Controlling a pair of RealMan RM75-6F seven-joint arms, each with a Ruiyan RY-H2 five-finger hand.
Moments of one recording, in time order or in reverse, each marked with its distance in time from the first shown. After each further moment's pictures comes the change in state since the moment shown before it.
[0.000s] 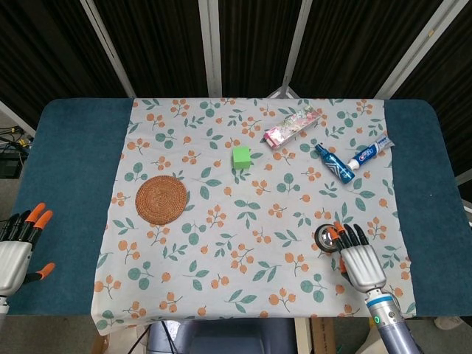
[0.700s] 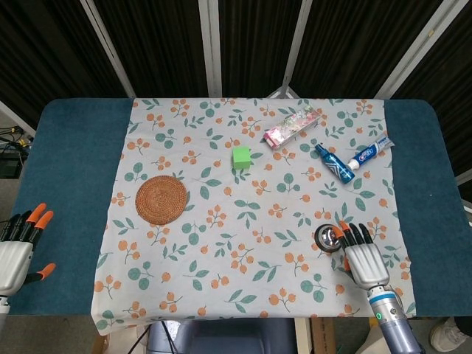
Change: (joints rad) left arm -0.001 0.000 0.000 -0.008 -0.003 -0.004 0.010; right arm 0.011 -0.004 0.002 0.022 0.061 -0.020 -0.019
